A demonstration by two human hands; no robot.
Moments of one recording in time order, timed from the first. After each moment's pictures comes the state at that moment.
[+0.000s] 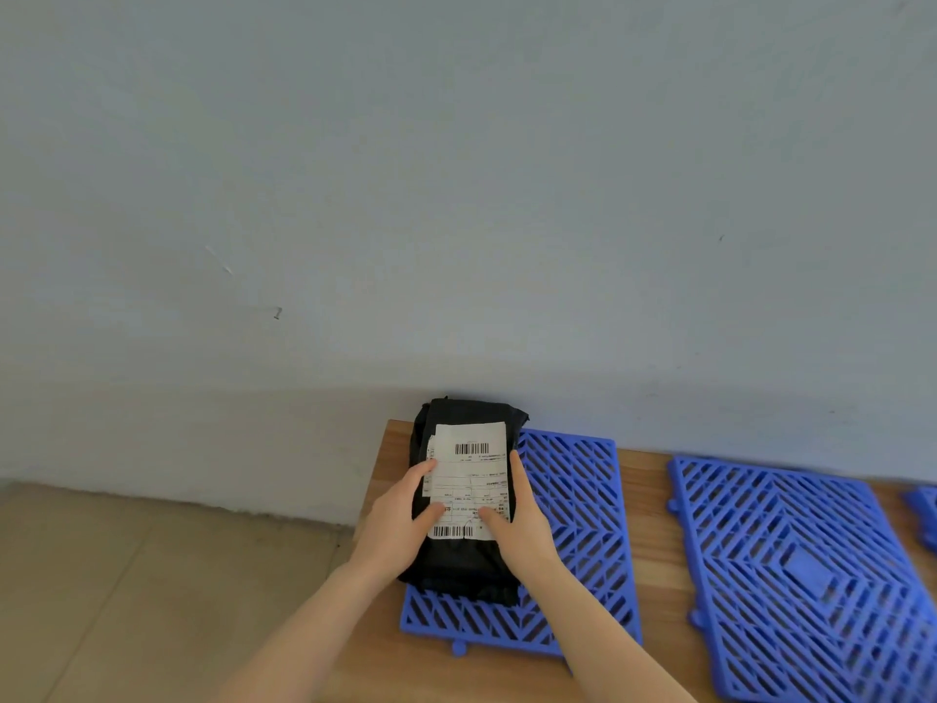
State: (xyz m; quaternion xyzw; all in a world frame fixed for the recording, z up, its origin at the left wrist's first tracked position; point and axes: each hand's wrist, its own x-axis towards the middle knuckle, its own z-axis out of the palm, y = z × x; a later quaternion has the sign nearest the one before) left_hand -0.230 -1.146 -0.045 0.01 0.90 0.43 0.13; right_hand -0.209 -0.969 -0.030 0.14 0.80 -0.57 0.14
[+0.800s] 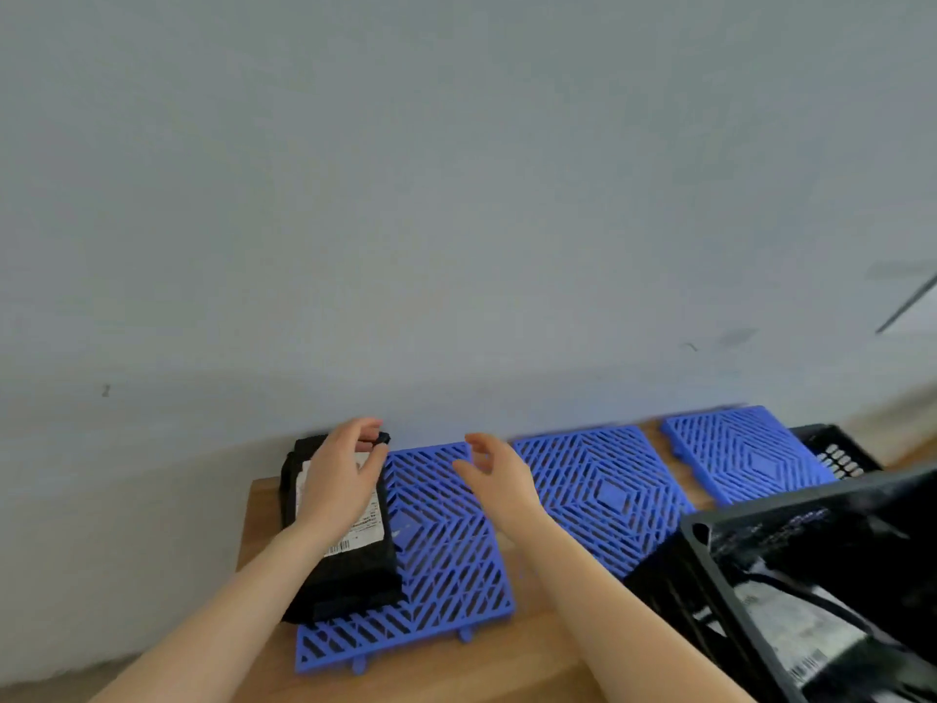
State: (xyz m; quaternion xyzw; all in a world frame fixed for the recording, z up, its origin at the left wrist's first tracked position) left_hand -0.236 -1.065 0.068 0.16 0.87 0.47 0.01; right_hand -0.152 -0.881 0.098 0.22 0.85 -0.47 0.01
